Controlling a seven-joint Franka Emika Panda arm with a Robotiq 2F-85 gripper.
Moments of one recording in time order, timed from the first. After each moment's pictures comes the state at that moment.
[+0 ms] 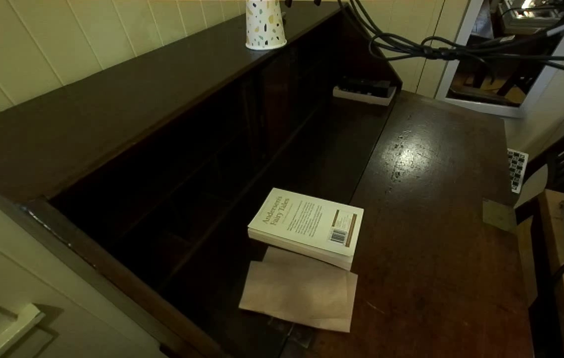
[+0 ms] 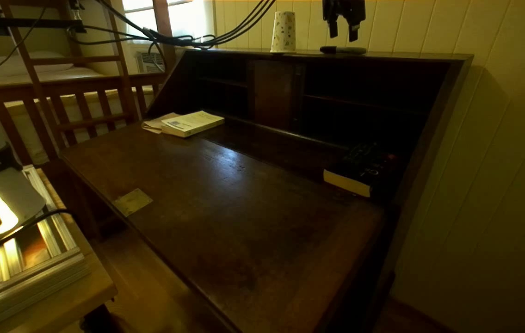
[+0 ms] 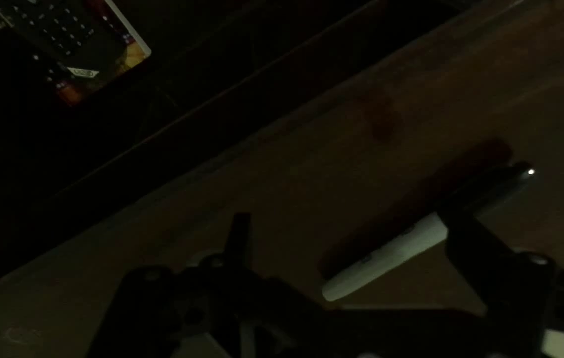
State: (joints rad) arm -0.34 0.78 -0.13 -0.86 0.15 1.96 0.08
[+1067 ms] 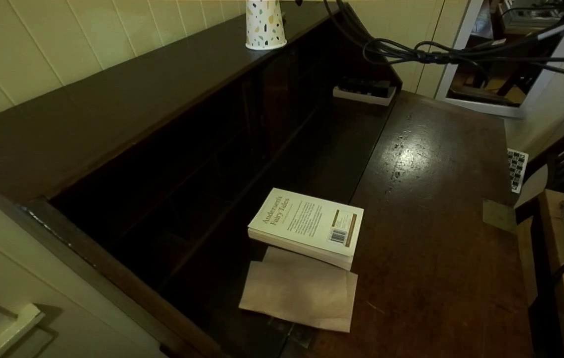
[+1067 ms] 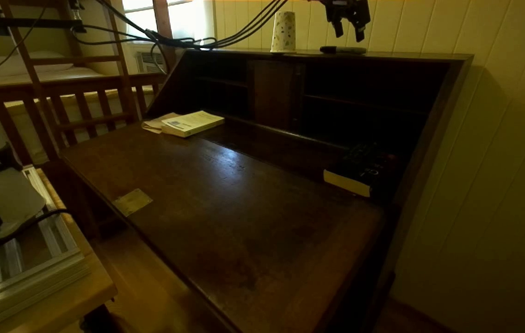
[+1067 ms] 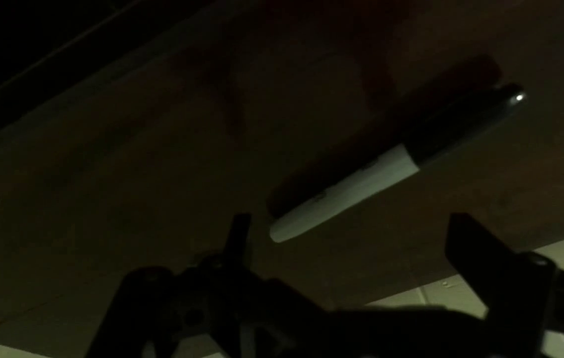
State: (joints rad) arm -0.34 0.81 -0.08 -0.89 0.16 2.21 0.04
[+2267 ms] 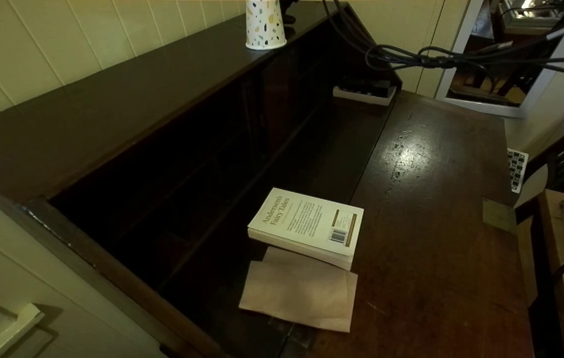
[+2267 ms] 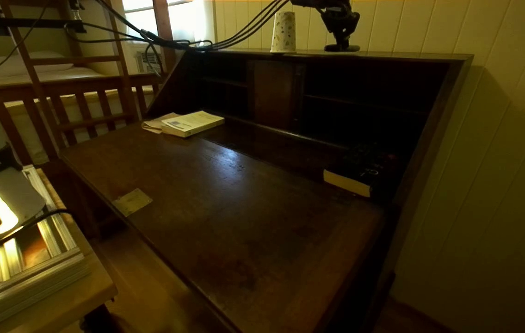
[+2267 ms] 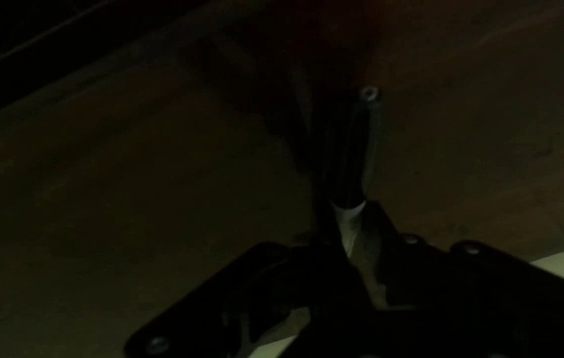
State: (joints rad) arm -0.36 0.77 -0.02 -0.97 0.16 2.26 -0.03
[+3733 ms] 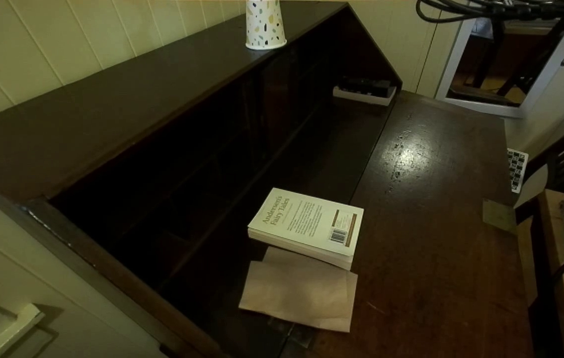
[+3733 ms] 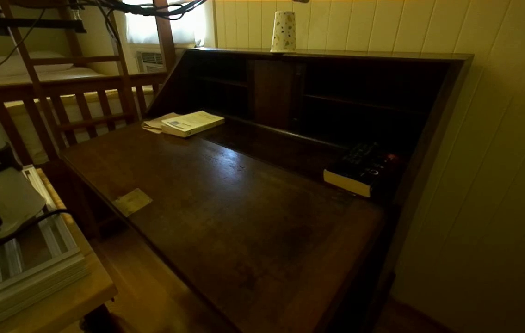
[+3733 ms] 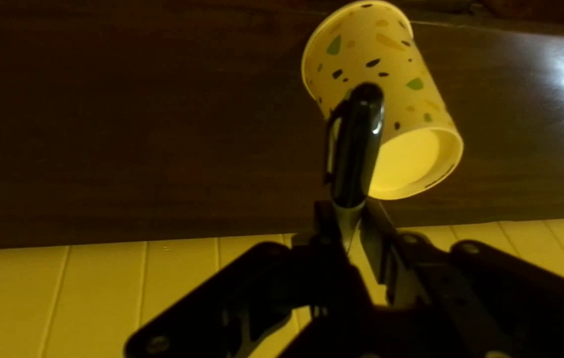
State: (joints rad) arm -0.48 0.42 0.21 -1.23 0.29 2.04 -0.52
